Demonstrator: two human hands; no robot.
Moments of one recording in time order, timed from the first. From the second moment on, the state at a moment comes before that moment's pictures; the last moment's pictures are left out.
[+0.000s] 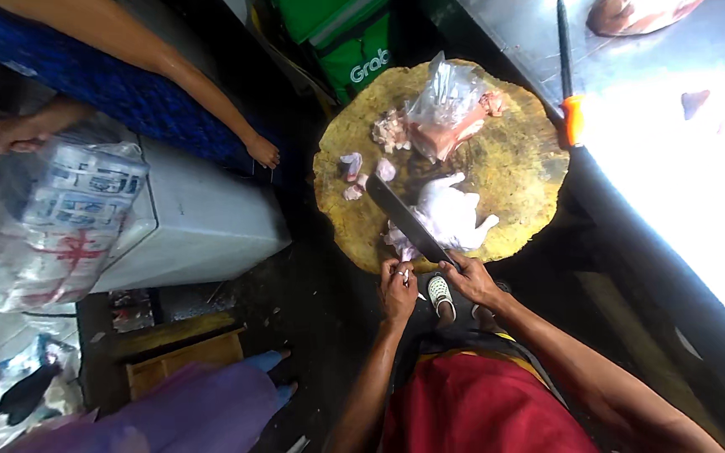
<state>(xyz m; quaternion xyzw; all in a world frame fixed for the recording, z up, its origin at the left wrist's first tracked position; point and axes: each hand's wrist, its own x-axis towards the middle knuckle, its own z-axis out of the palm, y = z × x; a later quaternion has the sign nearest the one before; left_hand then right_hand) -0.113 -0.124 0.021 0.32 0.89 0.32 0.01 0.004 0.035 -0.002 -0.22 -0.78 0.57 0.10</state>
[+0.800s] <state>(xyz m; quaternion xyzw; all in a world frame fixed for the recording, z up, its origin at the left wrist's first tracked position) -0.168 -0.181 0.016 -0.01 0.74 0.60 0.30 0.069 0.026 0.023 -0.31 -0.79 0.47 -0.26</state>
